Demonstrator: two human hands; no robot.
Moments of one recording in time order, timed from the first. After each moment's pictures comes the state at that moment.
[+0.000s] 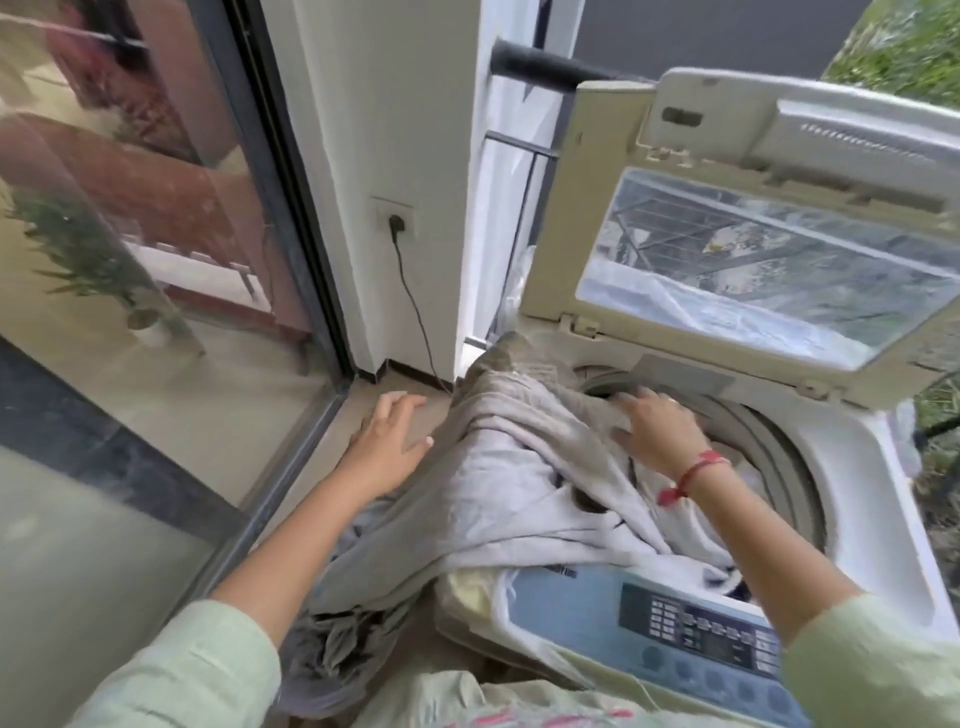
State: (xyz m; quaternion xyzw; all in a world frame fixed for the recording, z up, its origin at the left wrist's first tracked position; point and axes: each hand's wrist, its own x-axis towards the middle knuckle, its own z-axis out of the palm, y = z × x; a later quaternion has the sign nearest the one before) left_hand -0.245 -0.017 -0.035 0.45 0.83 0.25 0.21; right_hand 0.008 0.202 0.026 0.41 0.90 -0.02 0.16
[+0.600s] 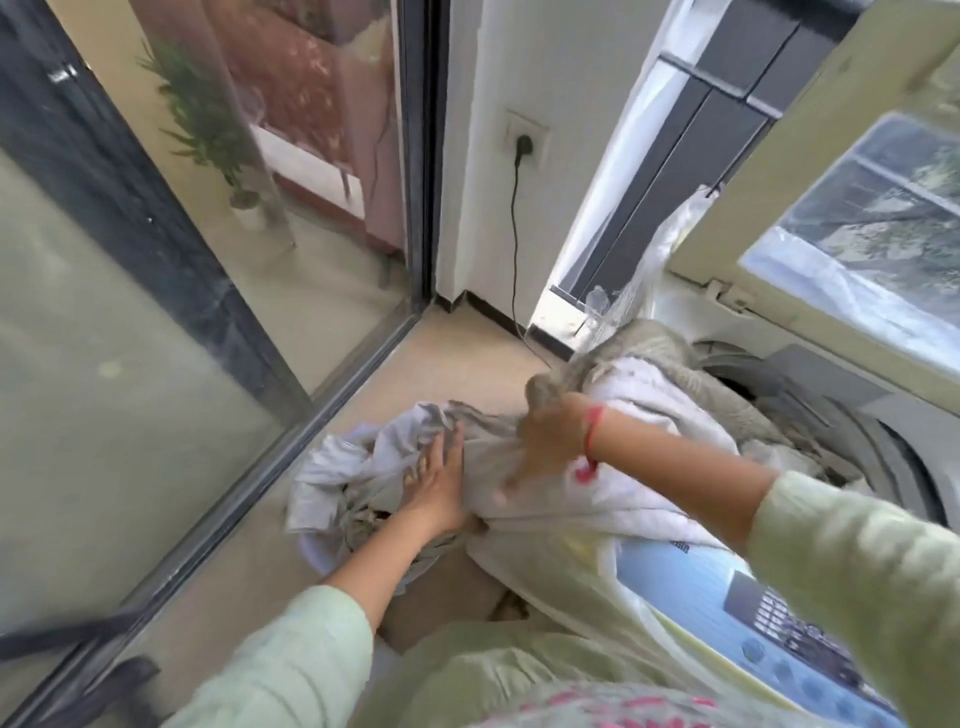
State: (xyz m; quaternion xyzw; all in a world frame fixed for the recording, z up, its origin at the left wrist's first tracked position) left_hand -0.199 -0.122 -0.131 0.31 0.85 0.15 0.39; right_hand -0.164 0.030 0.016 0.04 0.88 0.04 0.46
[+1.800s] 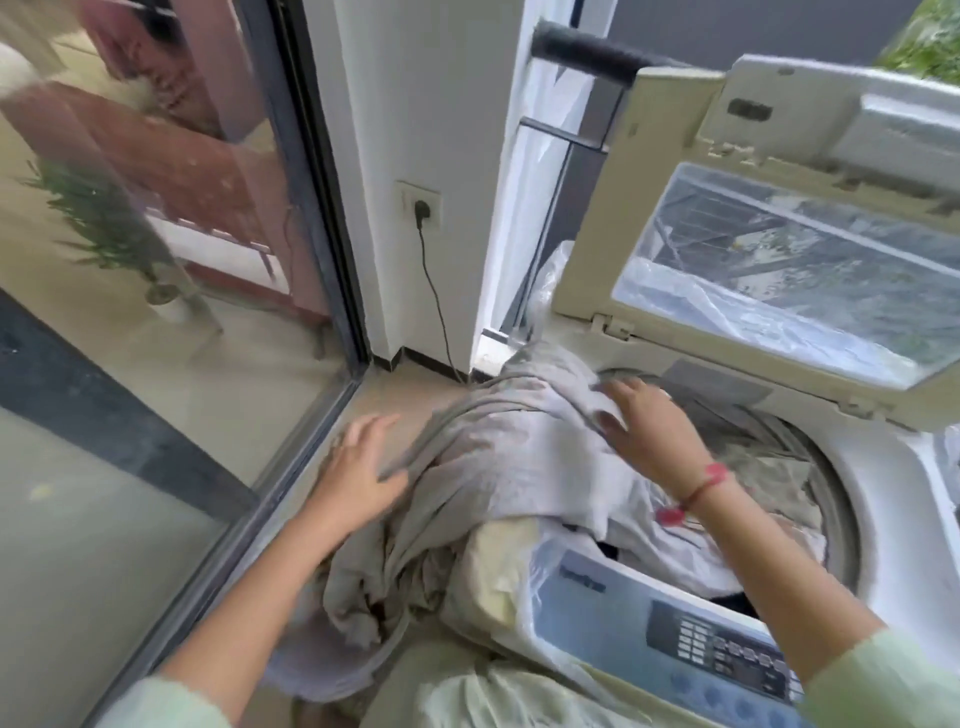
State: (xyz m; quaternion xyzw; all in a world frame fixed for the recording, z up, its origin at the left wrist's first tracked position) left_hand -0.256 -0.074 -0.038 0.39 0.85 0.27 0.21; right_hand -0.034 0.167 0.037 0.33 0.94 -0.11 0.00
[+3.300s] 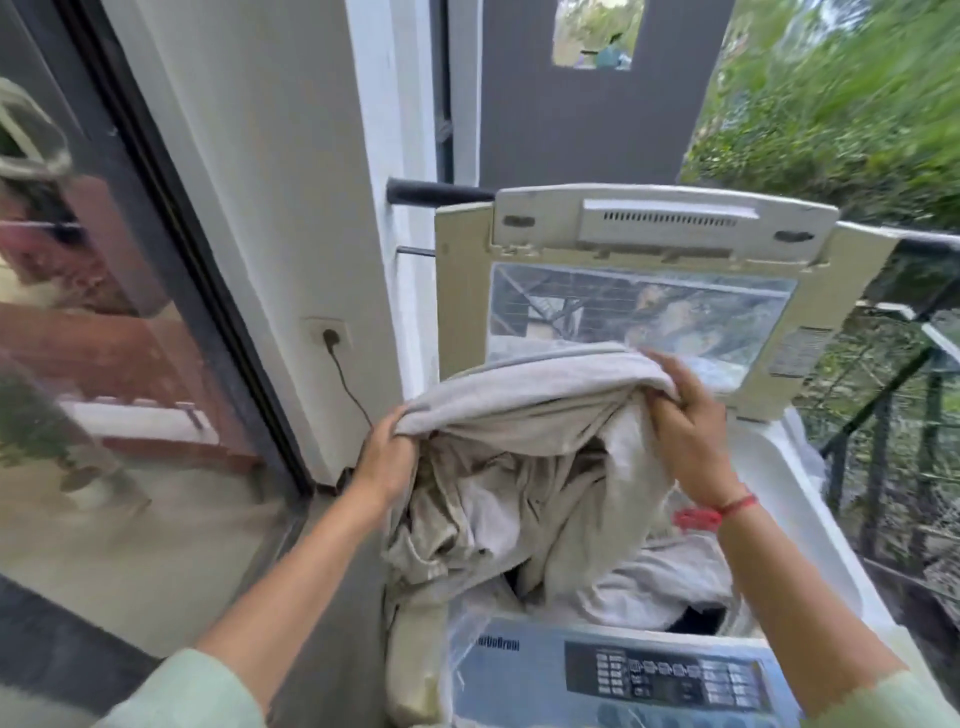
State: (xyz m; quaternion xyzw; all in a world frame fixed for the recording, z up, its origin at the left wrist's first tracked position) left_hand -0.171 0.058 0.093 0.38 0.68 0.56 0.27; right_hand 0.079 0.197 0.123 0.38 0.73 -0.33 -0.47
